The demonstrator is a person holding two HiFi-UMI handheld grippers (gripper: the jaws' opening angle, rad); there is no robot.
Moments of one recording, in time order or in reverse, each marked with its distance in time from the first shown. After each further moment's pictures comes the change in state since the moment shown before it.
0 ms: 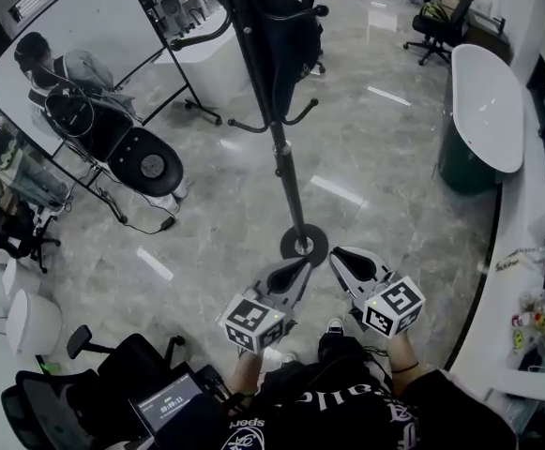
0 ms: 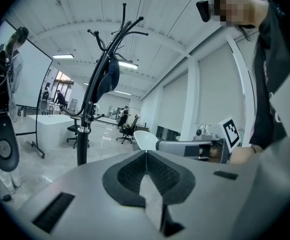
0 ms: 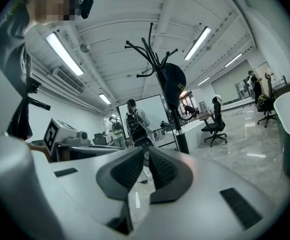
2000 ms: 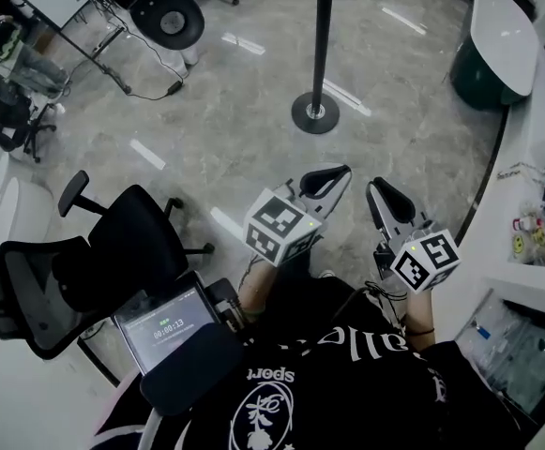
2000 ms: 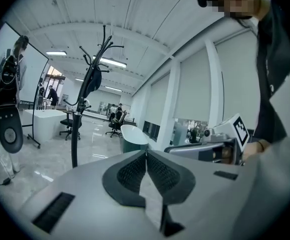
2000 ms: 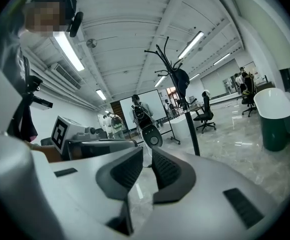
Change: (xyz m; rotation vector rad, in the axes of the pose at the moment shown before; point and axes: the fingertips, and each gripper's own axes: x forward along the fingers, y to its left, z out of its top) left arm -0.236 -0.191 -0.119 0.025 0.034 -0.097; right arm -0.195 0.274 -0.123 0.060 0.058 -0.121
